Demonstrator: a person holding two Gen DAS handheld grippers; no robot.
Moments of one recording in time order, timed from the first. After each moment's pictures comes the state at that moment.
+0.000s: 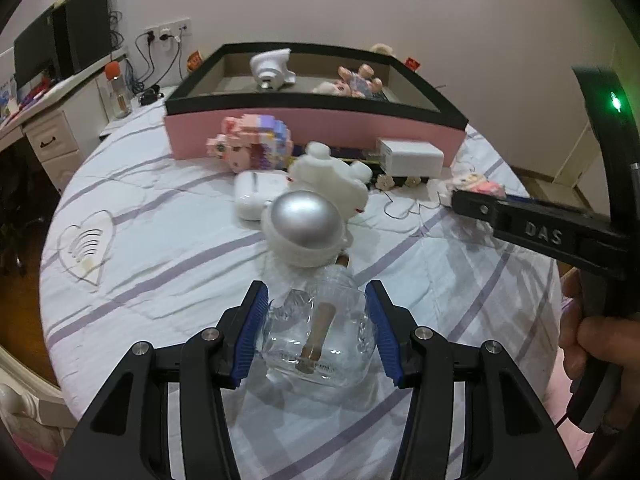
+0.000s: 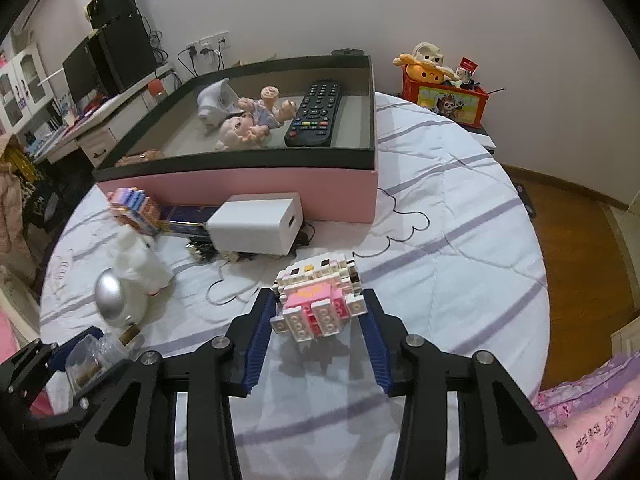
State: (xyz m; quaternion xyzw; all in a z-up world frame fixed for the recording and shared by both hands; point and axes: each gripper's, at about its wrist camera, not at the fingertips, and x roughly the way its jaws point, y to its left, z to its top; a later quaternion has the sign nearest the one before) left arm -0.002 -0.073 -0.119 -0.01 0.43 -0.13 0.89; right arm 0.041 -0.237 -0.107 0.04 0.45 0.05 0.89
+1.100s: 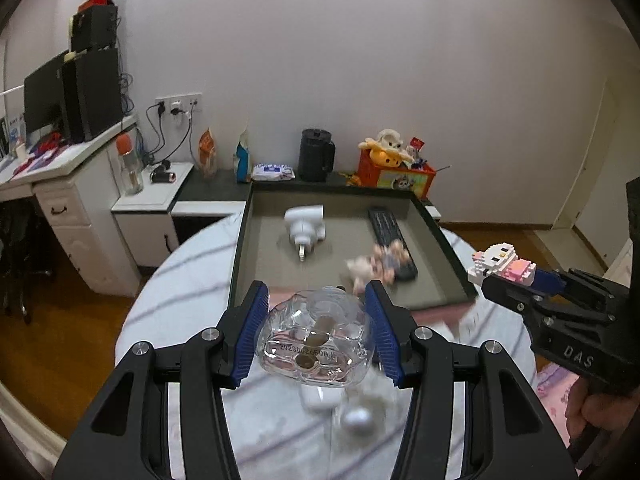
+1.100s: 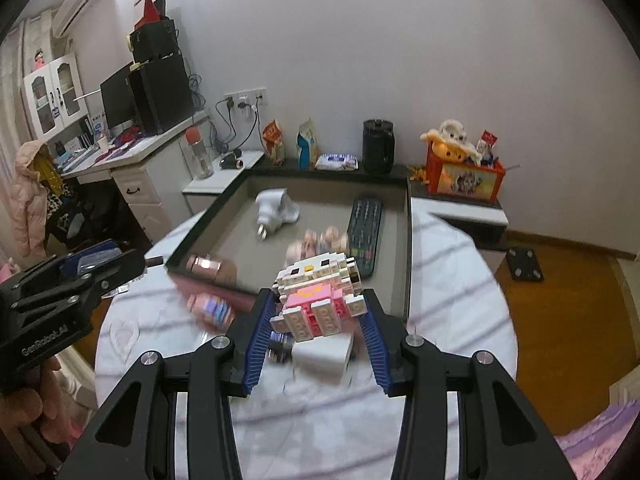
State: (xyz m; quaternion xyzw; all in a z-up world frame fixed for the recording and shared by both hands) left arm 0.093 -0.039 0.002 -0.01 0.33 -0.13 0.93; right arm 0.067 -0.206 -0.002 0.02 0.36 0.09 0.93
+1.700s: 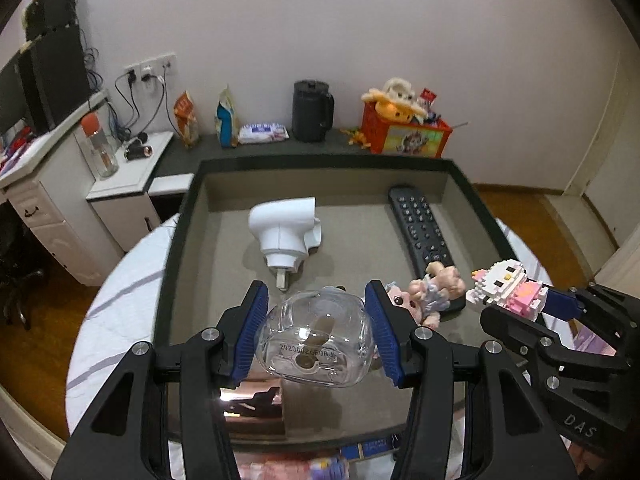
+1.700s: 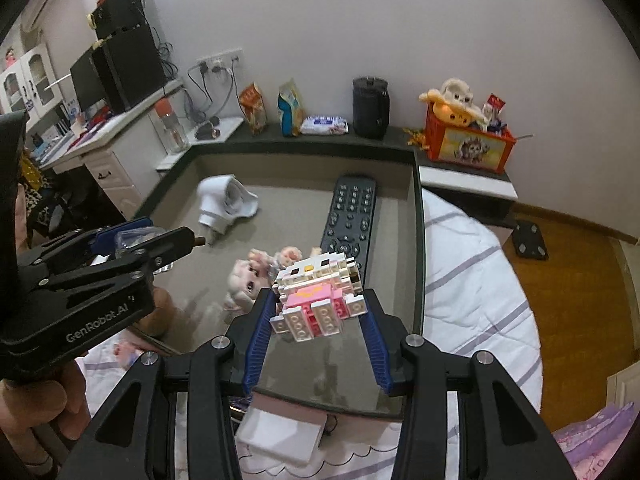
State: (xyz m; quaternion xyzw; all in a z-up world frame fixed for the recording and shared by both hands) left arm 0.215 -0.093 -0.066 0.02 0.42 -0.13 0.90; right arm 0.164 -0.218 -0.059 0.02 0.44 0.07 0.89
